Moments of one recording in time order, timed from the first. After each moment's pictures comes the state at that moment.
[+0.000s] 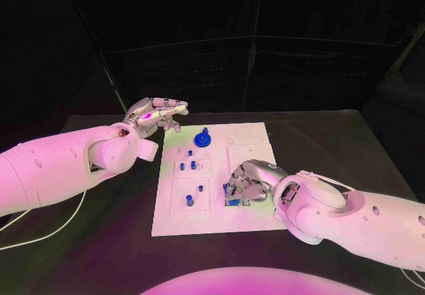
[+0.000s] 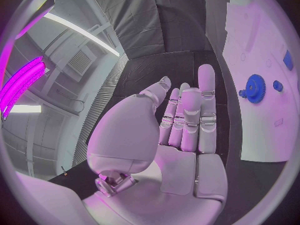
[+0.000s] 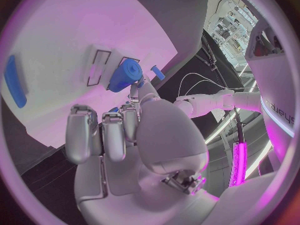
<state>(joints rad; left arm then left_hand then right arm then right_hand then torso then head) 1.25 -0.84 -0.12 1.37 0.01 -0.13 0.40 1.33 -0.06 0.30 0.00 0.06 0.99 0.18 0.15 0.07 1.07 0.11 0.28 0.09 1.27 0.02 1.13 0.58 0.17 1.23 0.11 0.60 0.66 1.00 -0.84 -0.04 1.85 -1.51 -0.36 -0.42 1.46 0.04 -0.07 0.03 0.08 1.05 0.05 0.41 0.32 1.44 -0.02 1.26 1.55 1.47 -0.08 1.52 1.31 0.06 1.46 0.03 1.44 1.31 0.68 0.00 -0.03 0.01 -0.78</state>
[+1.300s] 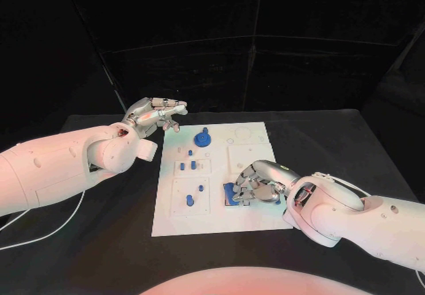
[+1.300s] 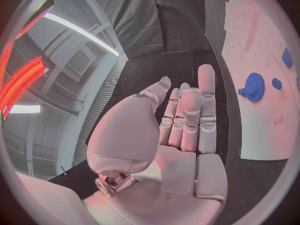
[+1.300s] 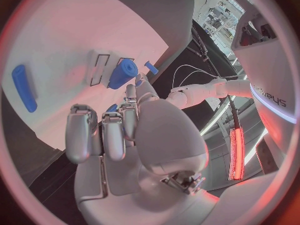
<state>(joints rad) 1.25 -0.84 -0.12 1.37 0.01 -0.13 0.40 1.33 -0.06 0.30 0.00 0.06 0.99 0.18 0.15 0.07 1.07 0.11 0.28 0.09 1.27 0.02 1.13 0.58 0.17 1.23 0.11 0.60 0.66 1.00 -0.92 -0.05 1.87 -1.38 -0.40 -0.27 1.45 0.07 -0.09 0.04 0.10 1.04 0.08 0.30 0.28 1.43 0.00 1.26 1.56 1.46 -0.07 1.52 1.31 0.06 1.46 0.04 1.43 1.31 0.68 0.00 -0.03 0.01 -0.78</state>
